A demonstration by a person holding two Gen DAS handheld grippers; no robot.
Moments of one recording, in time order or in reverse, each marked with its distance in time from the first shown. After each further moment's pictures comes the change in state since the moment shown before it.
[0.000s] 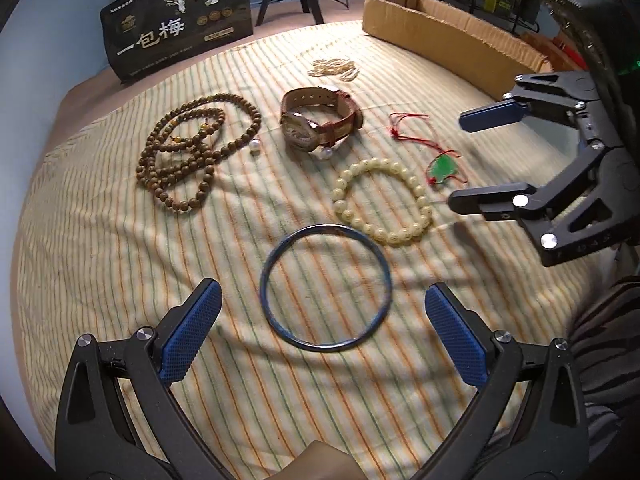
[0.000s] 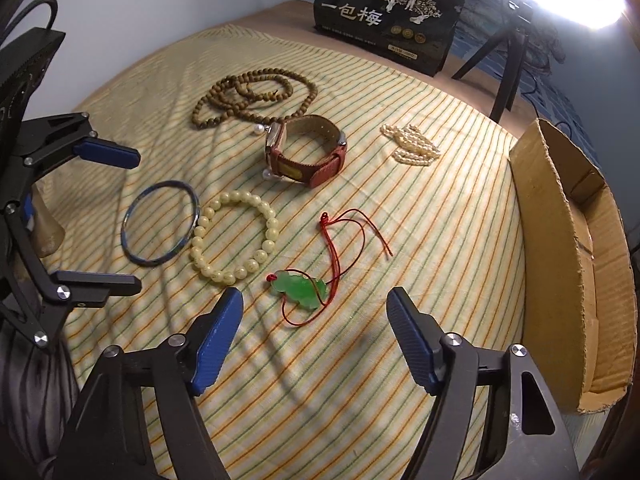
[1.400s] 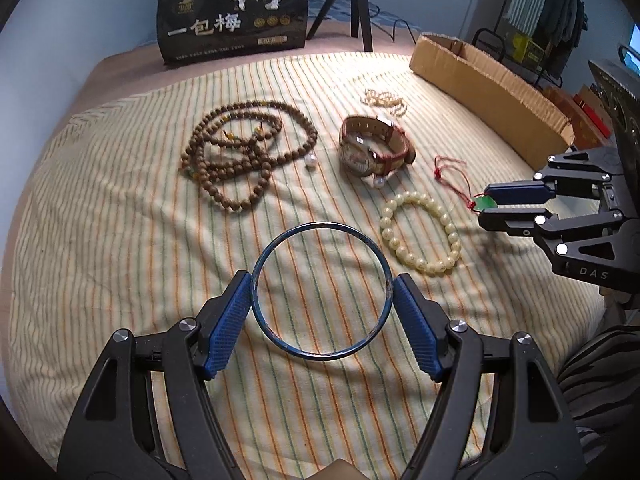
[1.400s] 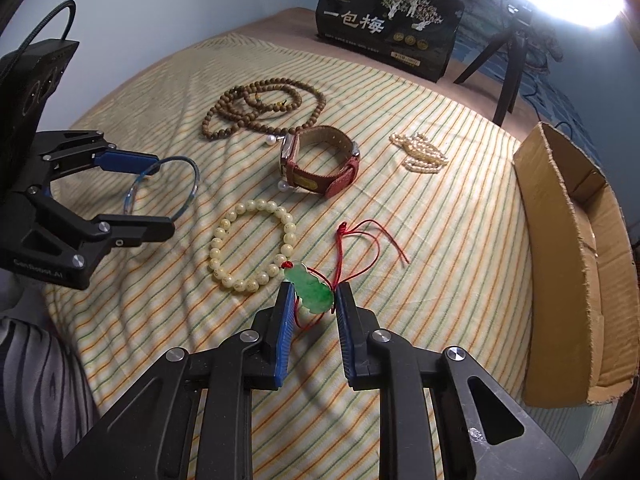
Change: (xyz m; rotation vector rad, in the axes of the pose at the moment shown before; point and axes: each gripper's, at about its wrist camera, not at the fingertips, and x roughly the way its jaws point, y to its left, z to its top) left arm -0.018 0.030 -0.004 -0.188 -0.085 -0.017; right arm -0.006 0.008 0.002 0.029 -0.034 0.012
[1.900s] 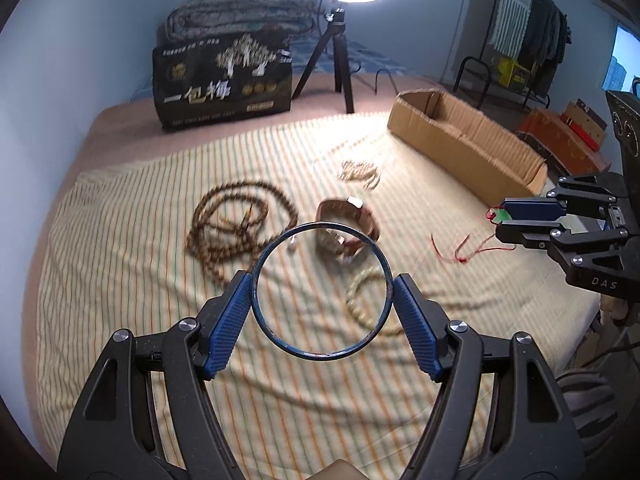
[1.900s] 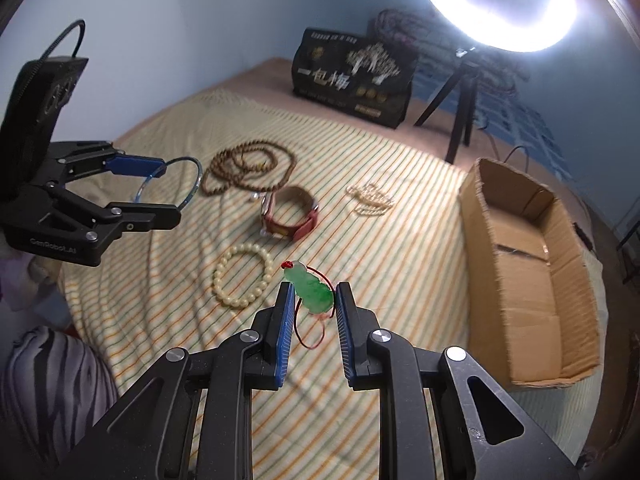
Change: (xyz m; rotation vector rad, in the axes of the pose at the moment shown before) left arm -0.046 -0.017 0.042 0.030 -0.130 -0.021; right arm -0.067 -0.018 0.001 0.047 -0.146 -0.042
